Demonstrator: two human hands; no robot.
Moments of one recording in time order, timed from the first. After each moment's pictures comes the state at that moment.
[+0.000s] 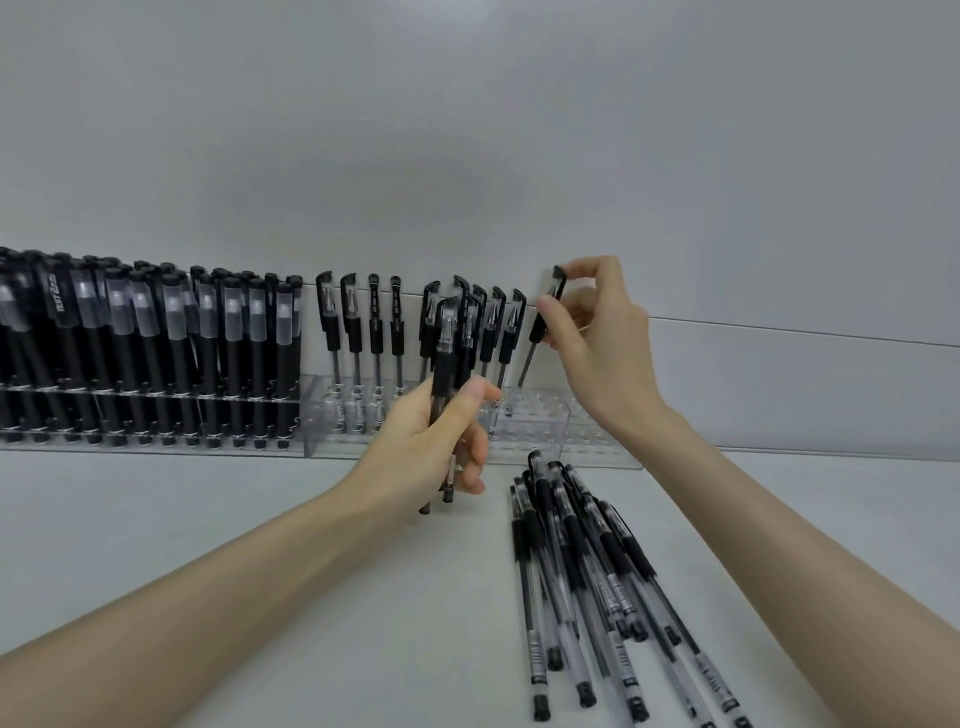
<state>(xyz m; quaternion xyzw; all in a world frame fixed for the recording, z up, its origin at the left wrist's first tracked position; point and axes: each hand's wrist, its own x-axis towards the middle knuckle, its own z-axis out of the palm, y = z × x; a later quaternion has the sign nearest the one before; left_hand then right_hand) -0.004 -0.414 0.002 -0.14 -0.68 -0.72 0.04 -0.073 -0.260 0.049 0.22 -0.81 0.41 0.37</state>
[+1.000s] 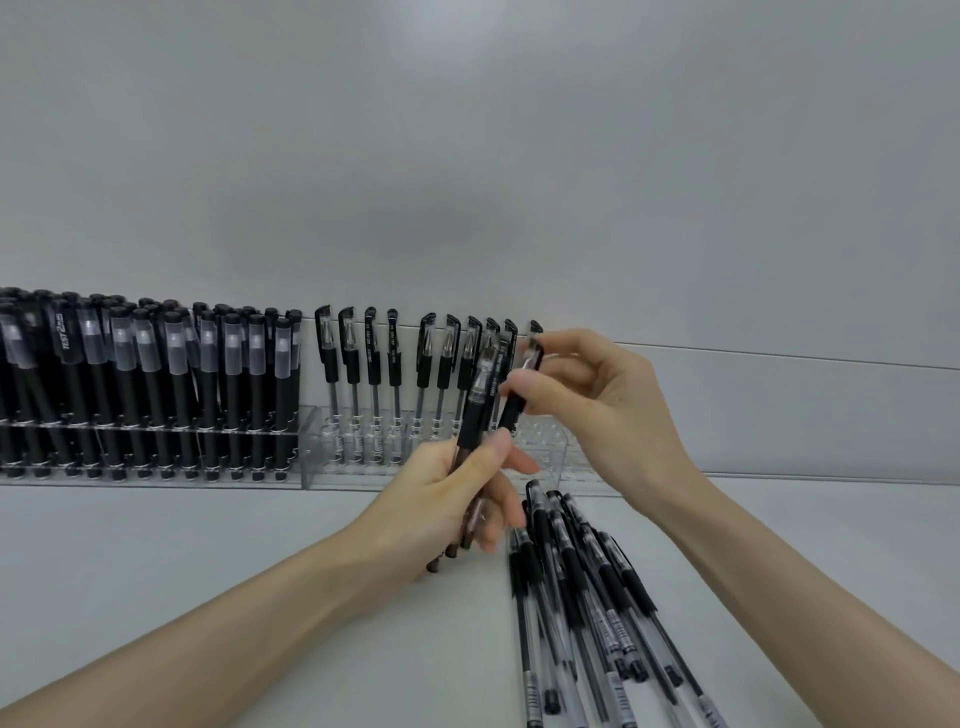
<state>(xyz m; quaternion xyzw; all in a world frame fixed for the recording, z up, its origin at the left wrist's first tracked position) 0.003 -0.406 0.002 -0.18 -0.68 -0.71 -0.05 -0.025 -0.258 0.052 0.27 -0.71 0.62 0.16</state>
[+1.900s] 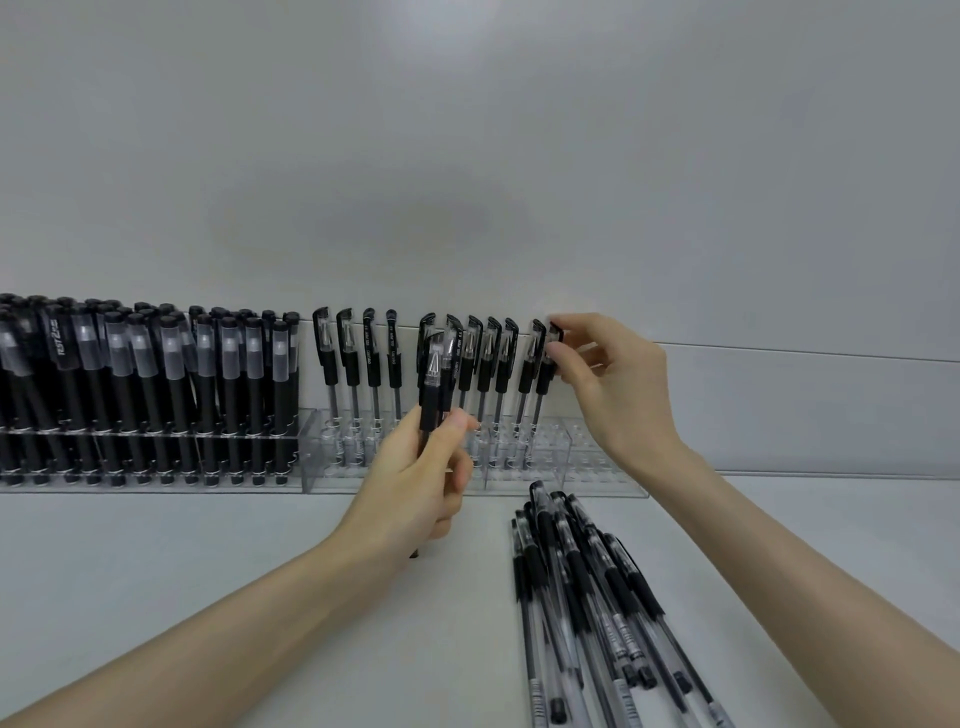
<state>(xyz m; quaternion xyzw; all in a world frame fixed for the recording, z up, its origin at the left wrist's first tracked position) -0.004 -0.413 0.004 -0.06 -0.66 -0.74 0.05 -0.083 -0.243 0.039 0.22 -0.80 0.40 0.39</state>
